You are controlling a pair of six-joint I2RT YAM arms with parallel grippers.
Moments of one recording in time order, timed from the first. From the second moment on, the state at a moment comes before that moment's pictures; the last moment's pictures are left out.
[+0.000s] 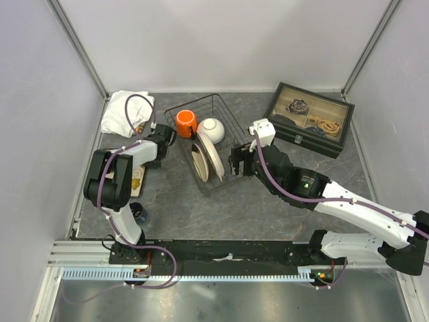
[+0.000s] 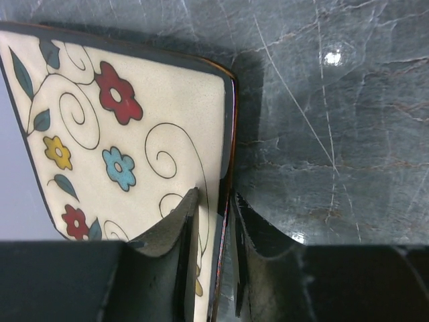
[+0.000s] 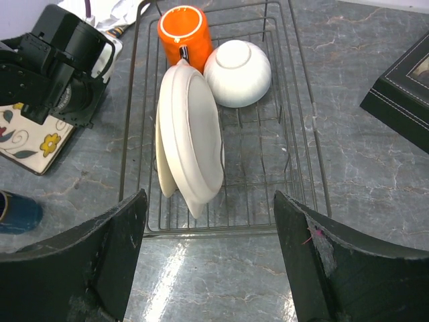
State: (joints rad) left arm -0.23 1.80 1.03 -0.45 -0.61 -0.03; right arm 1.04 1.11 1.09 -0.35 0.55 0.39
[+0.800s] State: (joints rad) left arm -0.22 1.71 1.30 -0.60 -0.48 -0.12; right arm 1.04 1.02 1.00 -0.31 0.54 0.44
